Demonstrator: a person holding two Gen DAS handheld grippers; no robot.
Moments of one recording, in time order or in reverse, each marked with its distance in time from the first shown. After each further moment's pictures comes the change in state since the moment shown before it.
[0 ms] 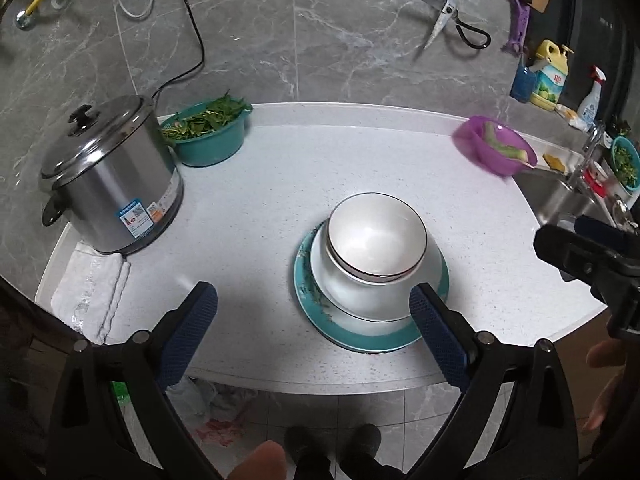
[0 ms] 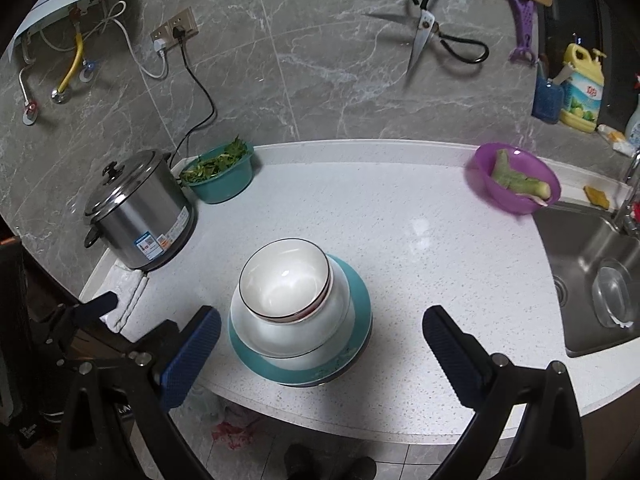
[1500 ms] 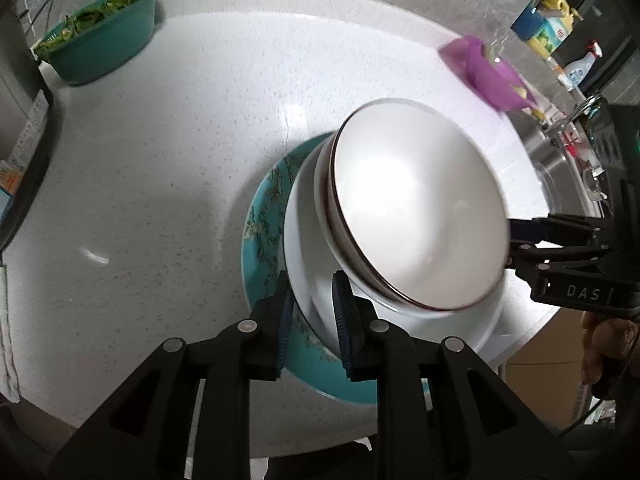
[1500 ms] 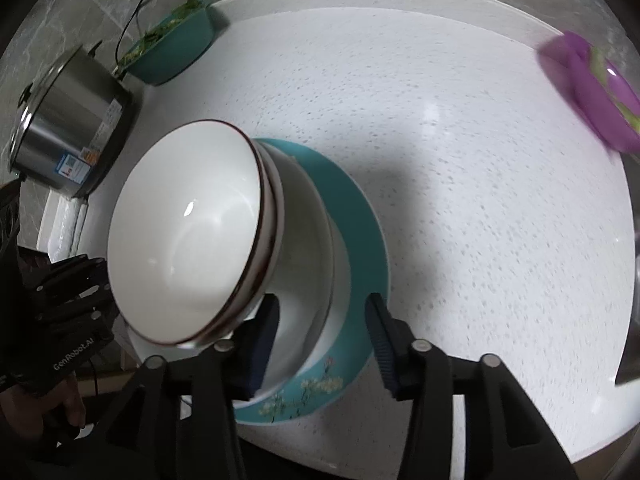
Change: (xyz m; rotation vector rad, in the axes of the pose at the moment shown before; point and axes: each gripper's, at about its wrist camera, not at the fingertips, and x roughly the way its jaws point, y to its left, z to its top) left arm 0.204 0.030 0.020 0.036 0.332 -0.290; right arm 0.194 -0.035 -0.001 -0.011 0.495 0.050
